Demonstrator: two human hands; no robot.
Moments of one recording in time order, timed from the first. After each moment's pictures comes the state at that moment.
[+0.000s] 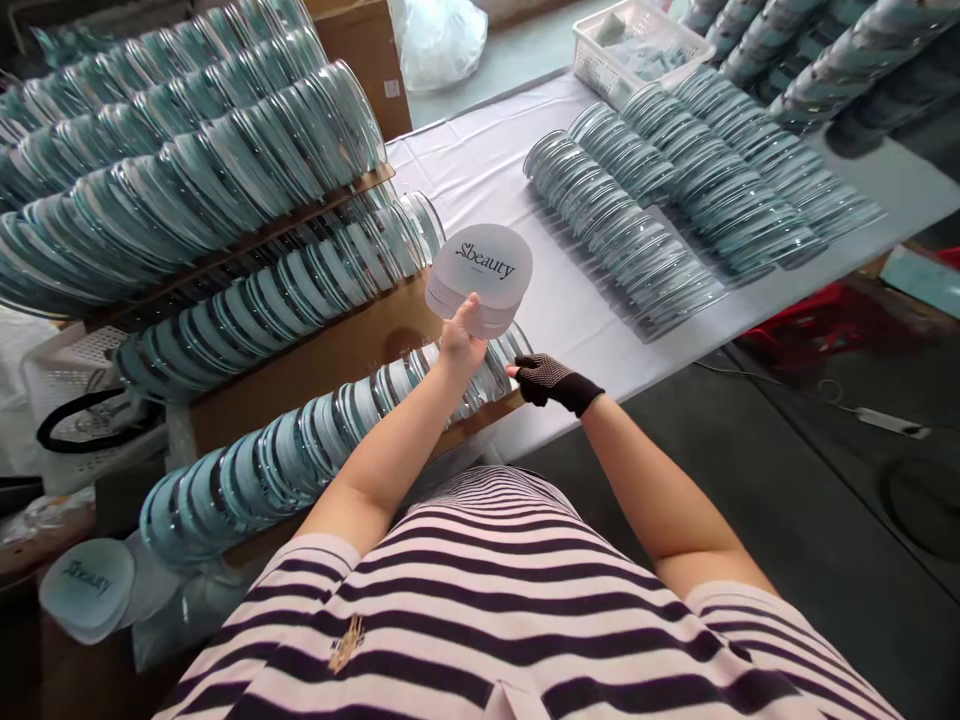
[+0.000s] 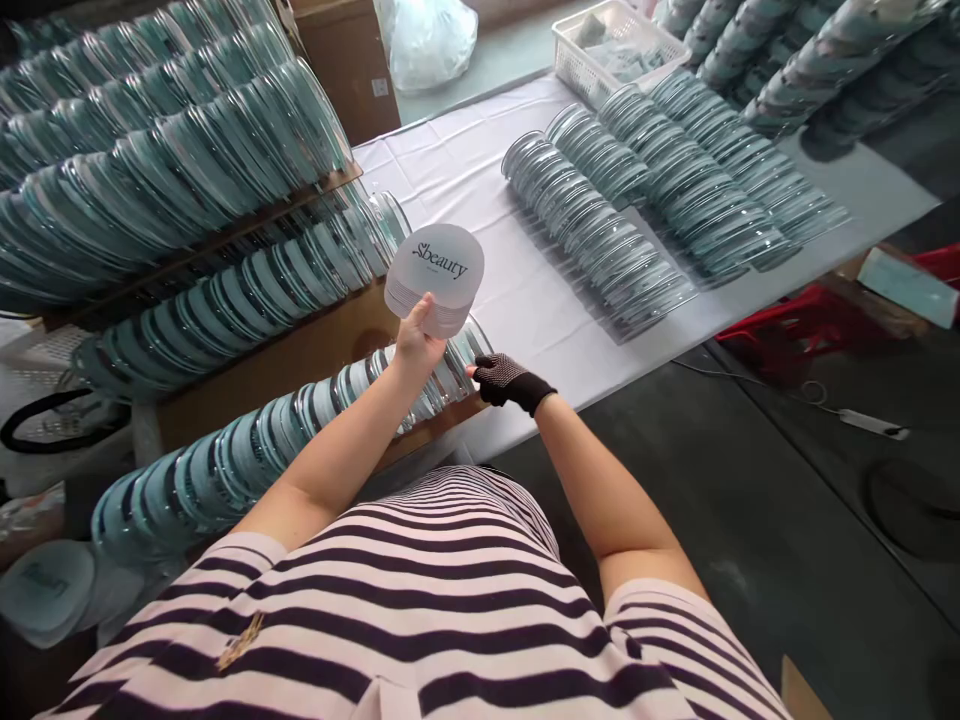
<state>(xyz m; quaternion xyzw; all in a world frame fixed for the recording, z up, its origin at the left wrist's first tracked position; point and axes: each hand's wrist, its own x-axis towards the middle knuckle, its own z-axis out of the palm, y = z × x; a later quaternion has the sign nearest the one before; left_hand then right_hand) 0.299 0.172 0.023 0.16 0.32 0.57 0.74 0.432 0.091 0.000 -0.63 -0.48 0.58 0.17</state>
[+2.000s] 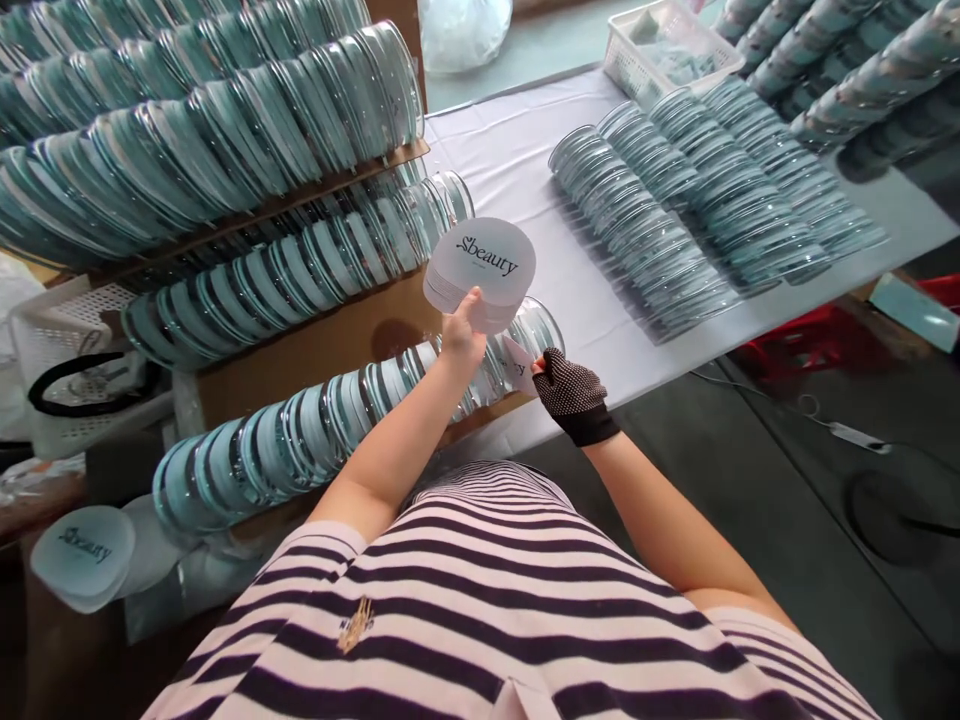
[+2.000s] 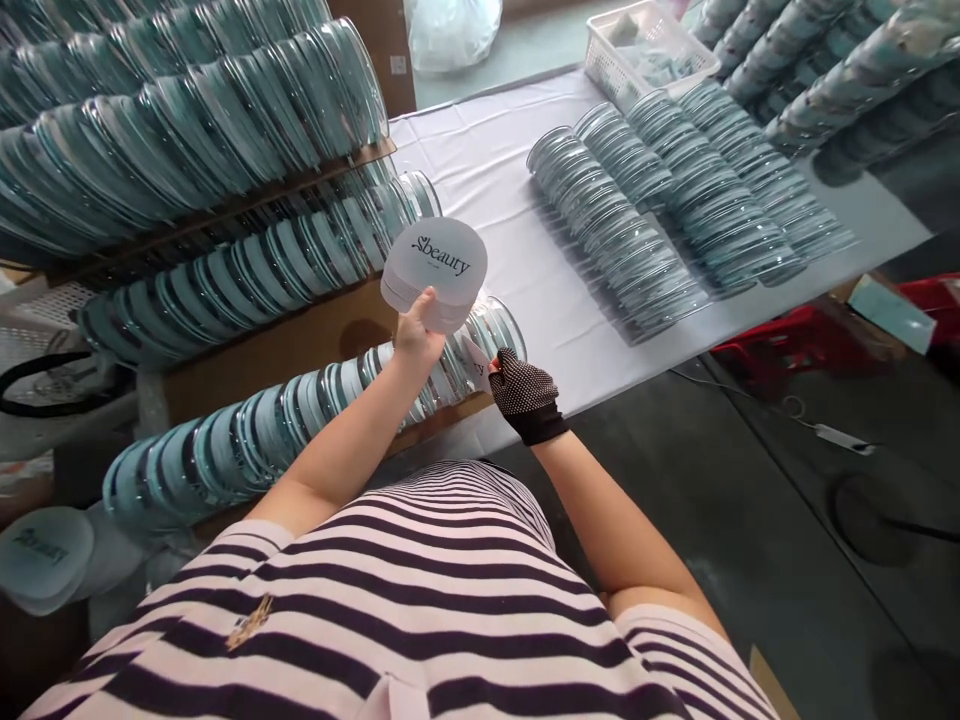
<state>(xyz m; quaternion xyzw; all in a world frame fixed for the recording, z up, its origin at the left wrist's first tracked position) 0.254 0.165 0.029 0.11 0.33 0.62 0.71 0.389 0.050 0.009 -0.76 -0.64 0.09 0.09</state>
